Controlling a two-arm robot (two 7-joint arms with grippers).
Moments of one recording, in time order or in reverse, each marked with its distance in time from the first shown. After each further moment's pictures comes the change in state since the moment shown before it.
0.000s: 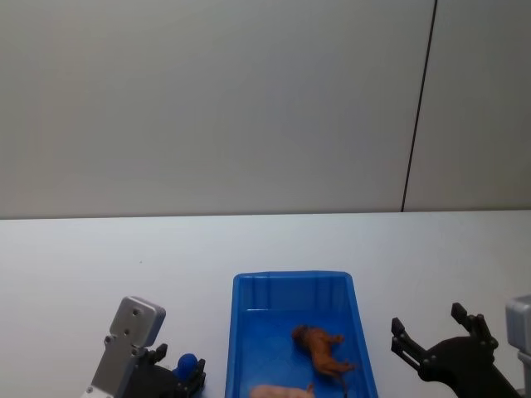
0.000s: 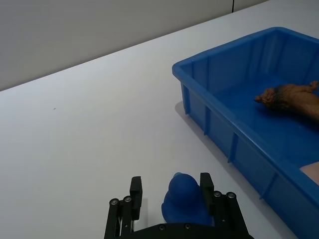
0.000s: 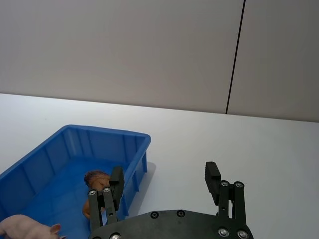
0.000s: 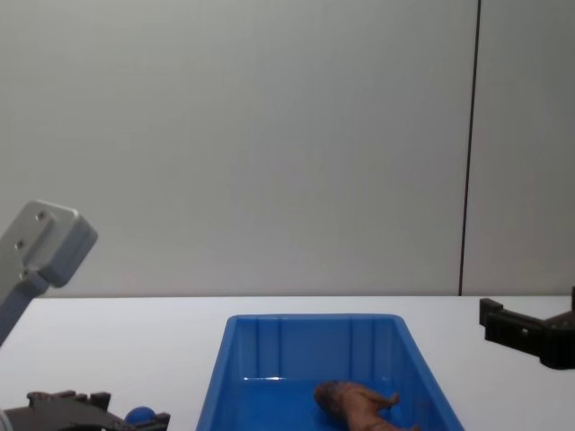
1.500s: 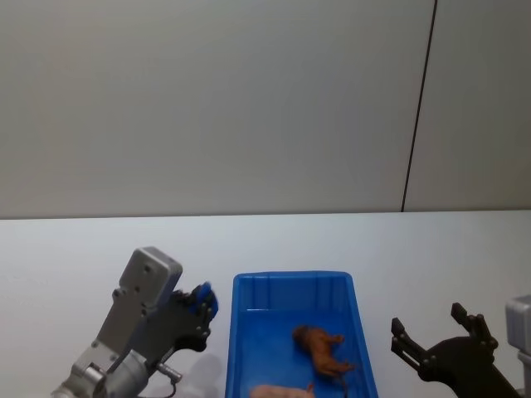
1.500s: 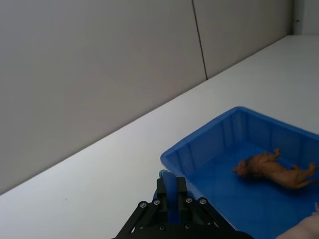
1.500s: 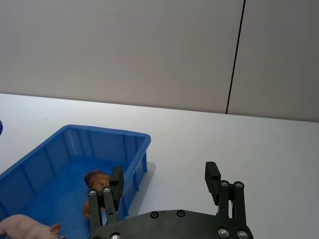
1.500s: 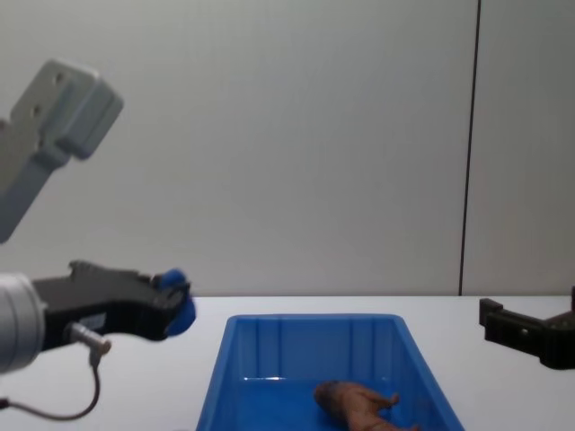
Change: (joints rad) left arm -0.042 0.003 -0.027 -0.110 0.125 -0.080 -0.105; right arm 0.000 0.000 0.000 0.000 0.000 0.000 0.000
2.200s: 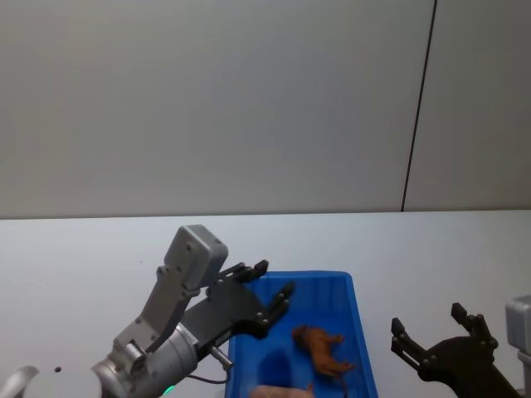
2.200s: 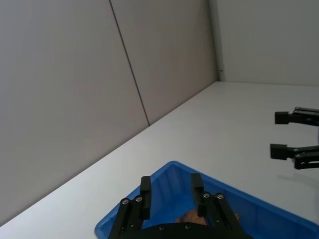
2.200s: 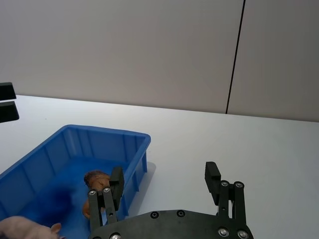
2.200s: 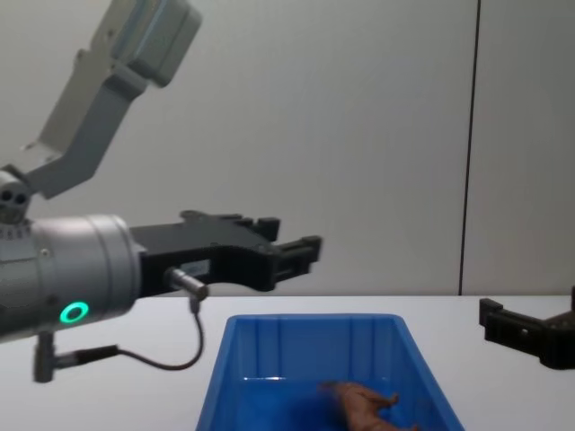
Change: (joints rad) left arm -0.082 -0.080 0.030 0.012 -0.007 -0.050 -0.223; right arm 0.000 0.000 0.000 0.000 0.000 0.000 0.000
